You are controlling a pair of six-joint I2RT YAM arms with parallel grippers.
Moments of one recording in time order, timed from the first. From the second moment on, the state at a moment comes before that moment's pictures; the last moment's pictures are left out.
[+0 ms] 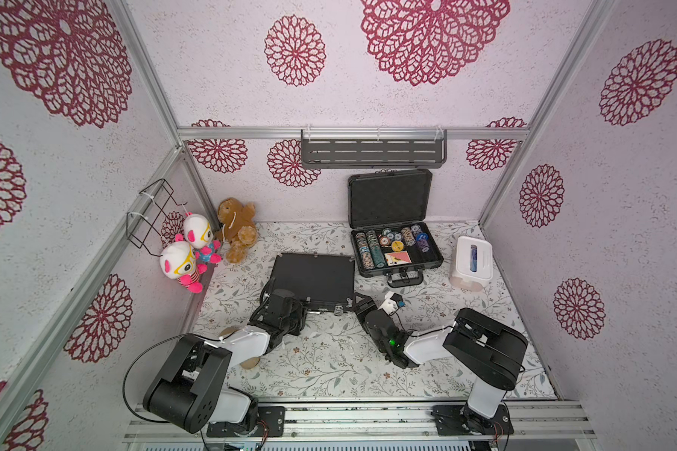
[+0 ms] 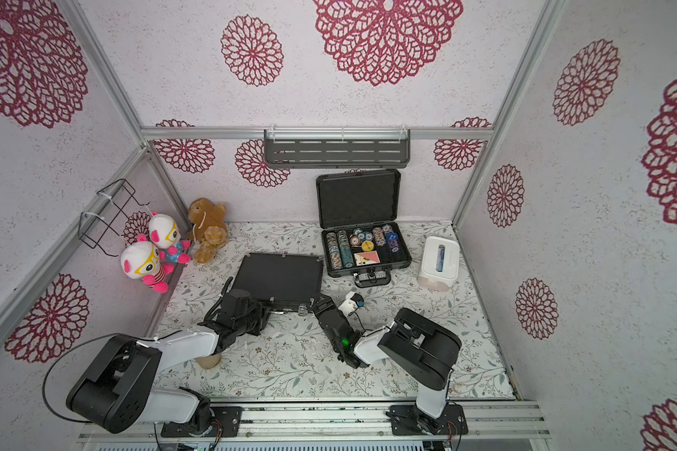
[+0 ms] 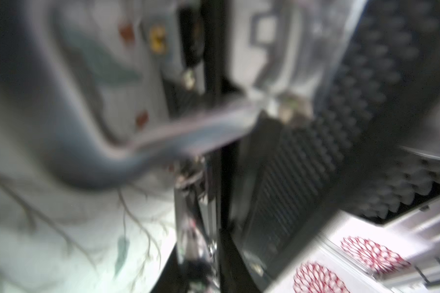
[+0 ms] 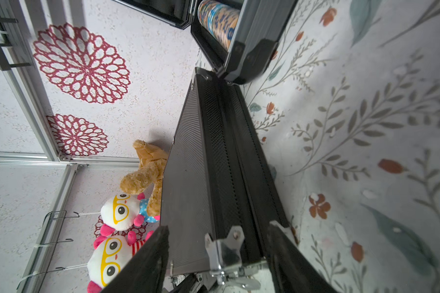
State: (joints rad) left arm -0.39 1.39 0.46 0.22 0.09 -1.67; right arm 0.98 1.77 0.61 0.80 0.56 1.51
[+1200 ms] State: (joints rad) left arm -0.13 1.07 0.50 0.01 -0.19 -0.84; right arm 0.81 1.95 1.09 0.23 0.18 0.96
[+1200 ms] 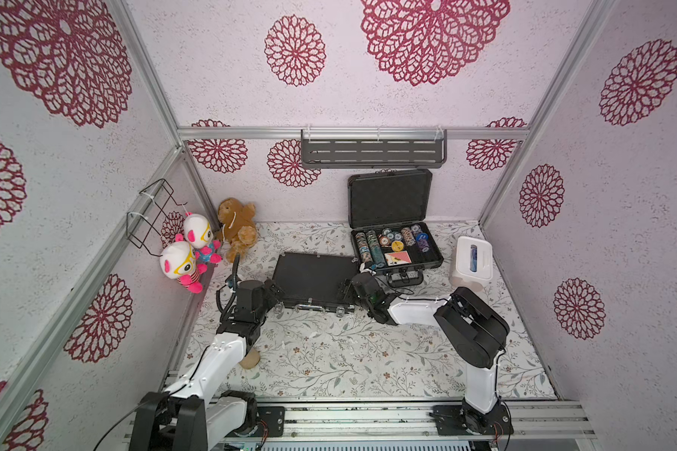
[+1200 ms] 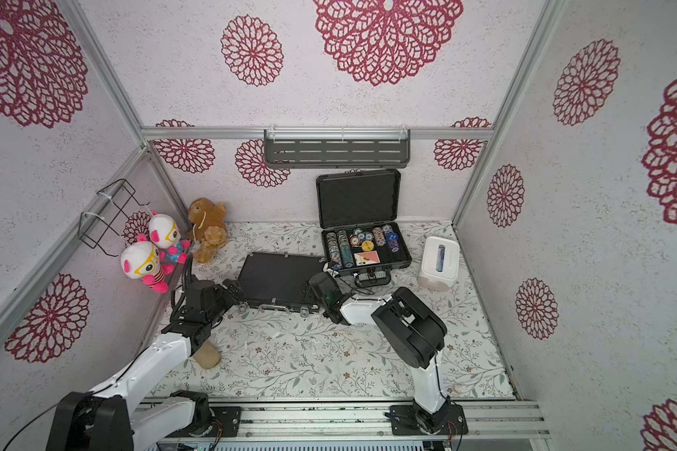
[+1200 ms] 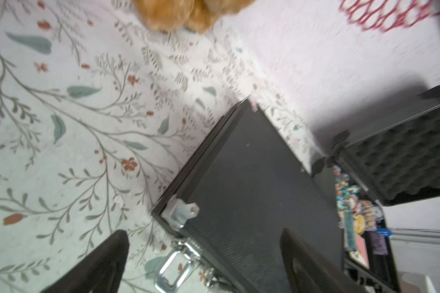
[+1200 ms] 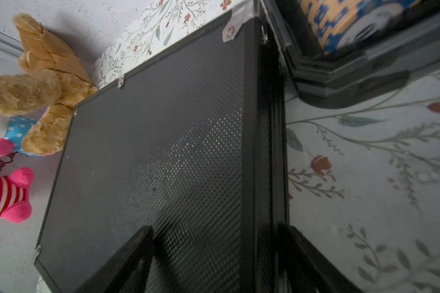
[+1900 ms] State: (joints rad) left arm -0.13 1.07 0.46 0.06 -0.21 -0.86; right arm 0.80 1.91 1.09 0.20 0.10 0.99
